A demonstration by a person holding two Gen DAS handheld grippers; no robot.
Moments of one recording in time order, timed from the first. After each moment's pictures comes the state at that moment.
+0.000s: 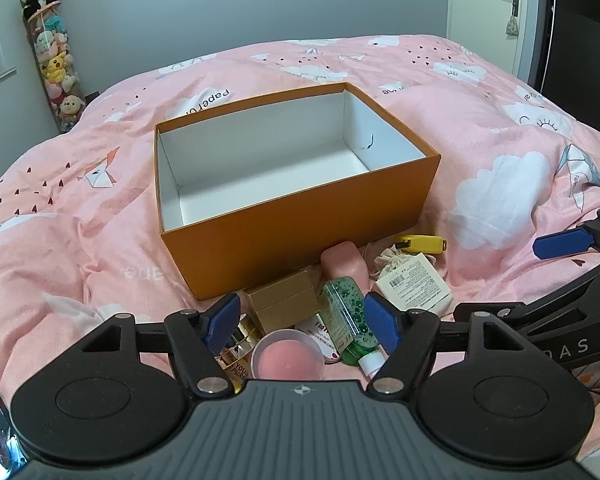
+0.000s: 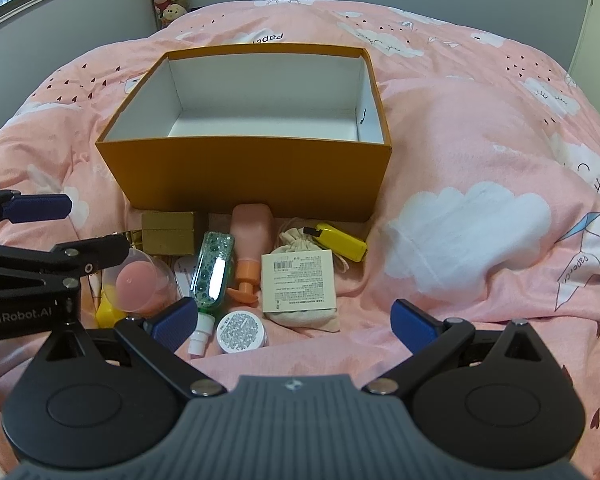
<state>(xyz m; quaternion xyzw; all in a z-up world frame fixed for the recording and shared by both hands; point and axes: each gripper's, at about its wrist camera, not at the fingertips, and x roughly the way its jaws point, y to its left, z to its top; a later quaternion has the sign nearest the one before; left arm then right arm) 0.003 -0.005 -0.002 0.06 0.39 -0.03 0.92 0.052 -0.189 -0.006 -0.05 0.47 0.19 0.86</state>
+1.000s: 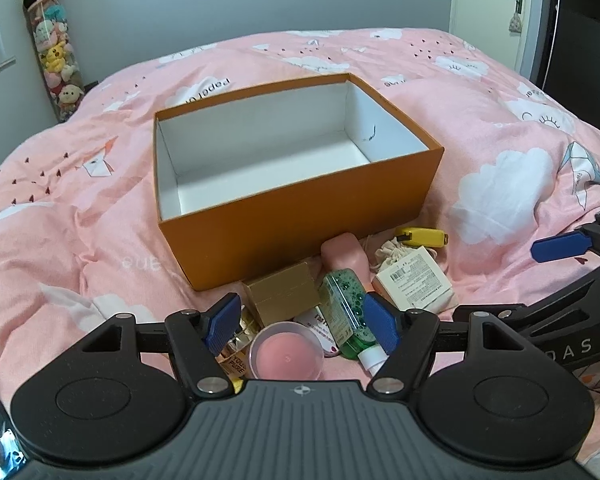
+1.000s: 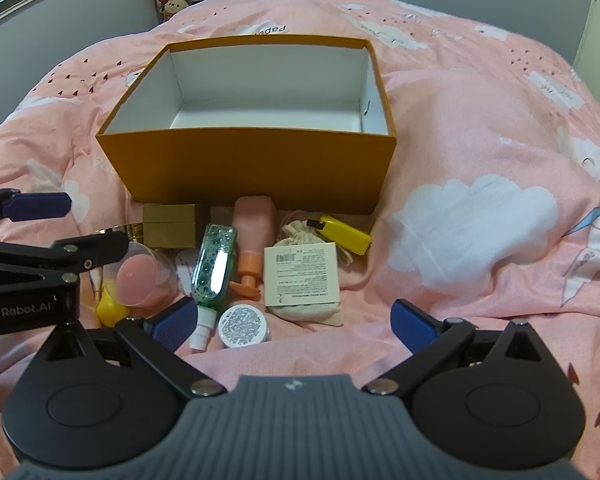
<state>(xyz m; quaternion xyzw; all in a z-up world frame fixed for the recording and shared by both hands) 0.007 -0.001 -0.008 0.05 0.41 -0.03 0.91 0.054 -0.189 -0.011 -0.05 0.48 0.20 0.85</state>
